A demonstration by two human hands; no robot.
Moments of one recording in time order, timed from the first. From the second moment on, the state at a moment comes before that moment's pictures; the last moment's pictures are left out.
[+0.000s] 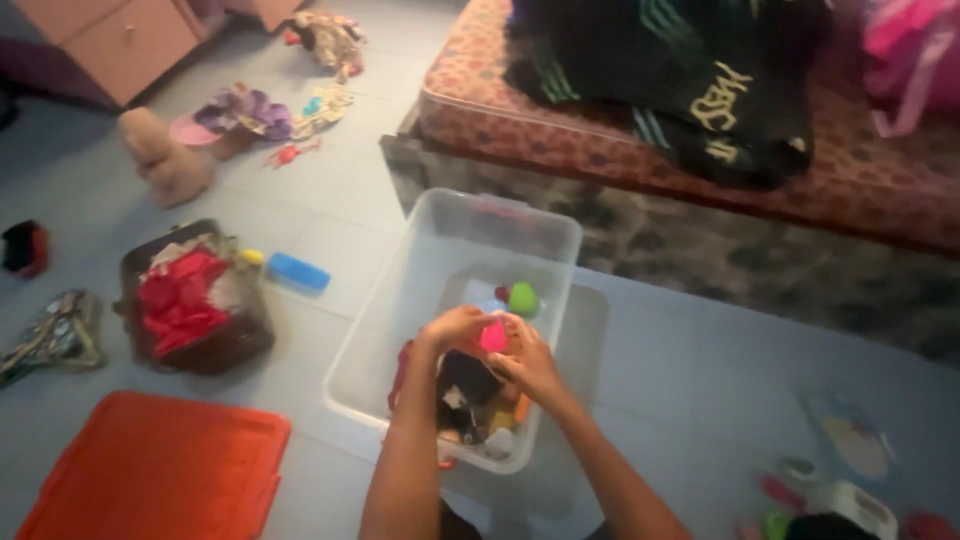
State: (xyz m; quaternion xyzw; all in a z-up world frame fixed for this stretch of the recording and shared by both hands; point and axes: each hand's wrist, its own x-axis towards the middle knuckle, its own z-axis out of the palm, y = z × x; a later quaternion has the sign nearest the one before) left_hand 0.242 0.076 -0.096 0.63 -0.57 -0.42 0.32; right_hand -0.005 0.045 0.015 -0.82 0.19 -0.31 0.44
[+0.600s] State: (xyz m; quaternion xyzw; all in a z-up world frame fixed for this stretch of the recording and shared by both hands) left_hand 0.295 0.108 -0.162 0.79 -0.33 -0.49 0.18; right_hand 0.082 -0.006 -0.221 -0.80 0.29 0.07 0.52
